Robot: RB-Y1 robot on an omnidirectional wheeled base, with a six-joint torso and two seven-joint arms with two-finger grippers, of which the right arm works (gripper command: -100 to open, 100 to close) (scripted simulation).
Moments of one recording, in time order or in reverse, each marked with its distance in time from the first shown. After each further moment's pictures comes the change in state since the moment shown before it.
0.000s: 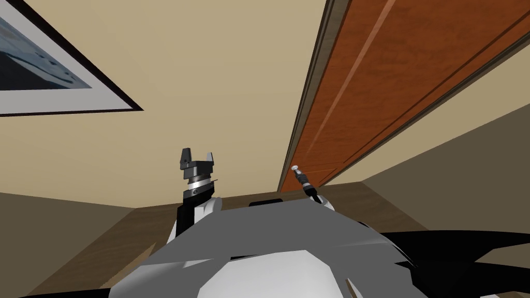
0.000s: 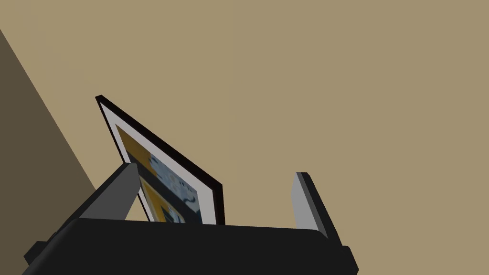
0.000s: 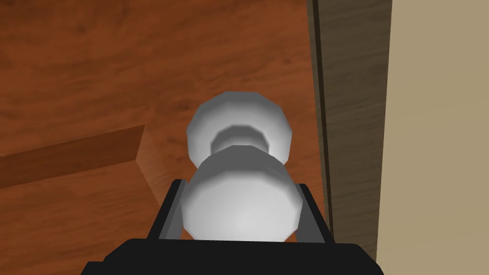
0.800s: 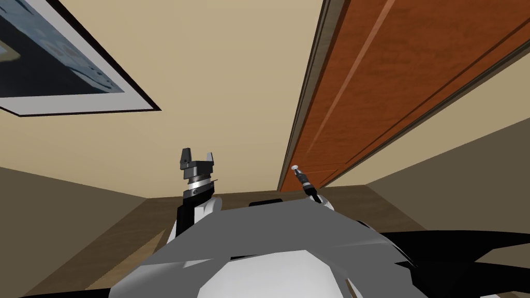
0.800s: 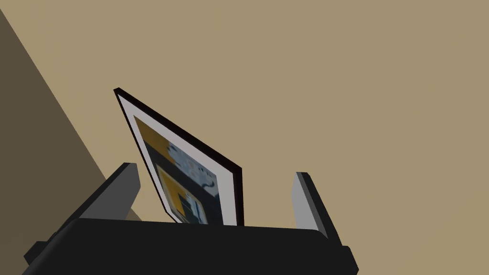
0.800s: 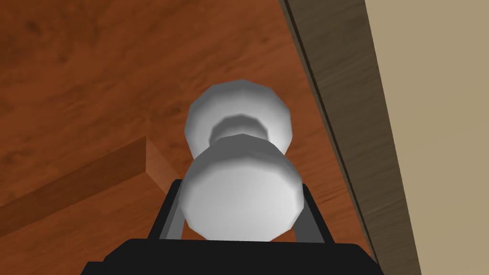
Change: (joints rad) arm -0.001 -0.005 0.028 -0.010 -0.073 0.013 -0.200
